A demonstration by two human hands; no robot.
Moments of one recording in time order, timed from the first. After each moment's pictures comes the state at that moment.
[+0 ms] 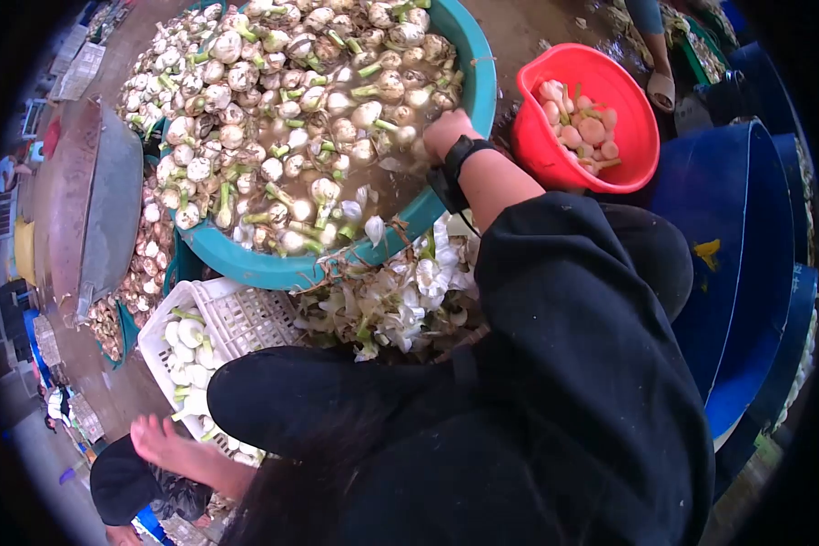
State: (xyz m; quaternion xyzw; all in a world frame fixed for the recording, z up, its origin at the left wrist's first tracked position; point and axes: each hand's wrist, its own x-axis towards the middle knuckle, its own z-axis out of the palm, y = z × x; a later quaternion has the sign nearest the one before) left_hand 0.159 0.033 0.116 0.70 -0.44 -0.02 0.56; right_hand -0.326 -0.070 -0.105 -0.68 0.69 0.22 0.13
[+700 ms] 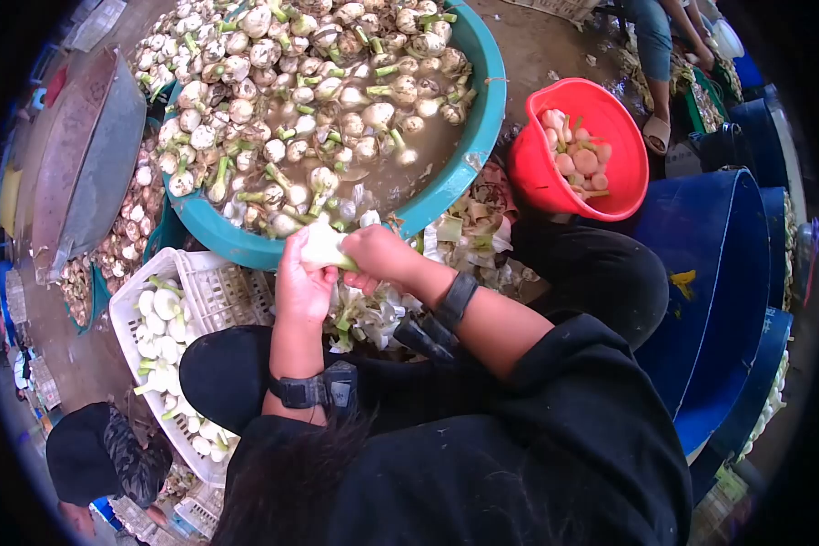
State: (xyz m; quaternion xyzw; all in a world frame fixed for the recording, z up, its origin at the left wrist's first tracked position) left_hand -0.033 -0.002 -0.016 0.51 -0.20 -0.74 0.39; right_hand -0.167 0.024 -0.018 -0.27 0.58 -0.28 0.72
